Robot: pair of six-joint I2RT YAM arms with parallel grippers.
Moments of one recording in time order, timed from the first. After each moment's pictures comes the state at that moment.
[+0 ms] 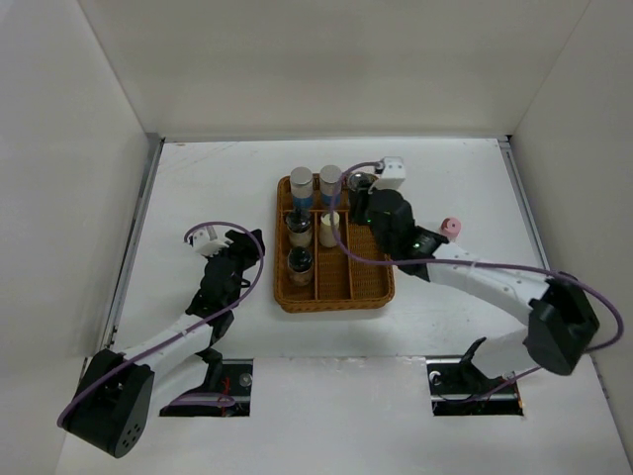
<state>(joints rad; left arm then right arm) -0.42 0.96 0.16 0.70 -0.42 -0.76 0.81 1.46 1.03 0.15 0.54 0.38</state>
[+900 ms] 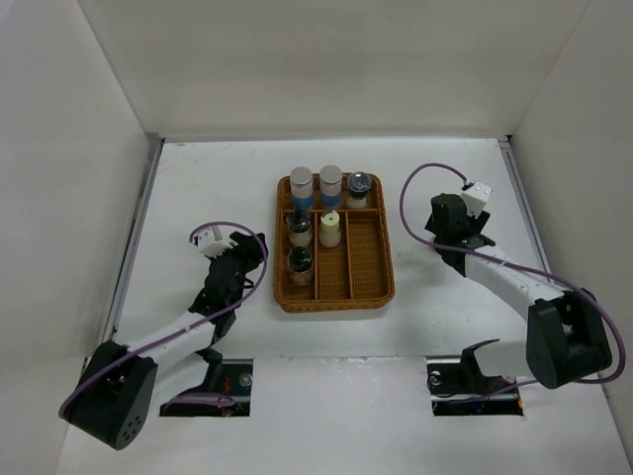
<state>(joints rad) -0.44 1.00 0.16 0.69 -0.42 -0.76 0.30 1.30 0.74 -0.08 0.71 0.51</state>
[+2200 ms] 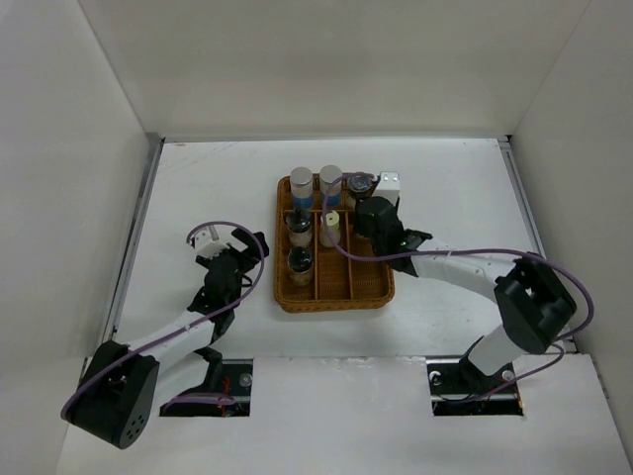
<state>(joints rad) -0.41 1.01 0.16 0.64 -0.45 -0.76 0.74 1.54 0.95 0.10 0.63 0.41</state>
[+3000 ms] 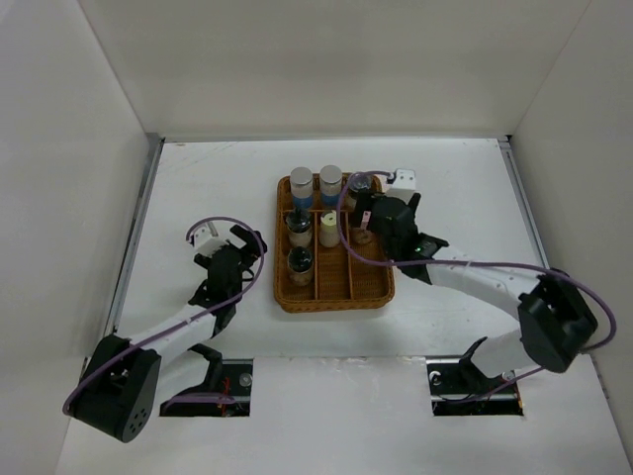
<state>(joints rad) -0.40 1.04 0.21 0.54 -0.50 -0.78 0.73 1.46 0.90 0.17 0.64 0.41</state>
